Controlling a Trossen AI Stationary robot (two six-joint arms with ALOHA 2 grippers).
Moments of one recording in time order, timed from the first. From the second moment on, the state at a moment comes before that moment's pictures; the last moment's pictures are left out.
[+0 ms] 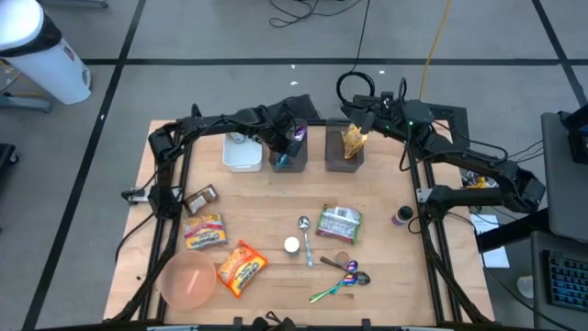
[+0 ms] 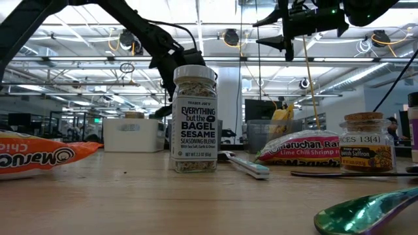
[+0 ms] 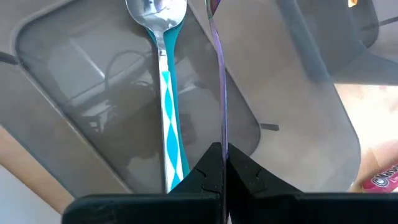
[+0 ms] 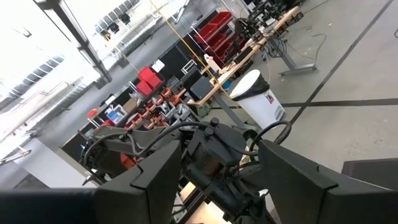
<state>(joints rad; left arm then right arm) 0.55 1.97 1.46 -0.60 0.23 -0.50 -0.63 1.08 0.77 0.40 -0.19 0.74</state>
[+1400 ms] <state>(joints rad) 0.54 2.04 1.46 -0.58 0.16 -0.47 -0.63 1.08 0.76 0.42 -0.19 0.75</state>
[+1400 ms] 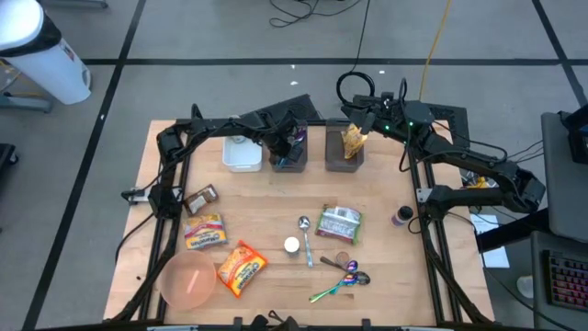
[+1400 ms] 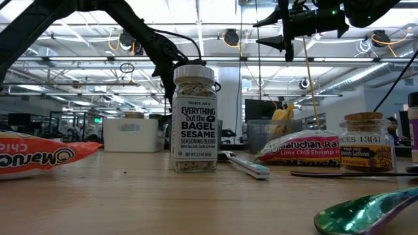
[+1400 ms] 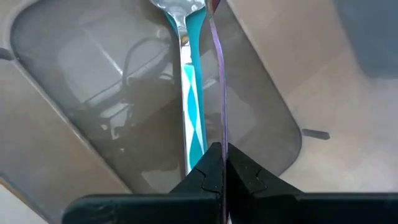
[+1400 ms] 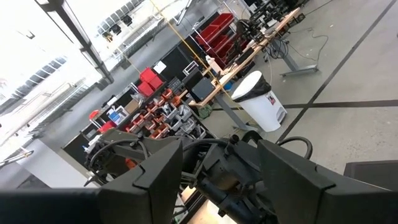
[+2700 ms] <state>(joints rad) 0.54 2.04 1.46 -0.57 0.16 -0.48 -0.63 1.08 0.76 0.42 -0.19 0.75</state>
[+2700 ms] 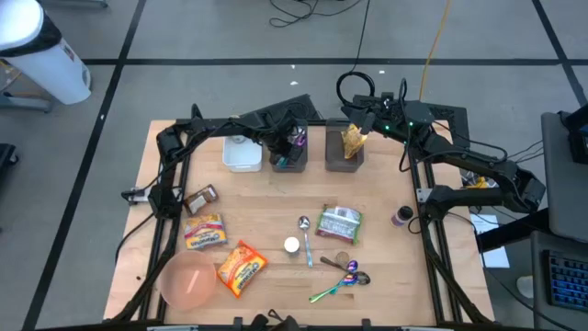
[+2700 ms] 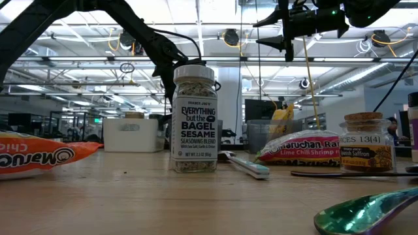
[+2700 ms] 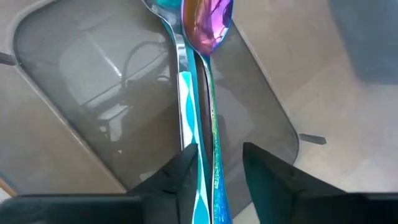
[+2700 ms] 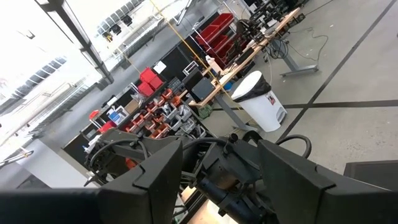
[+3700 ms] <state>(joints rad) 0.44 1.64 1.92 -0.94 0.35 -0.37 -0.63 1.07 0.76 0.42 -0.29 0.80</state>
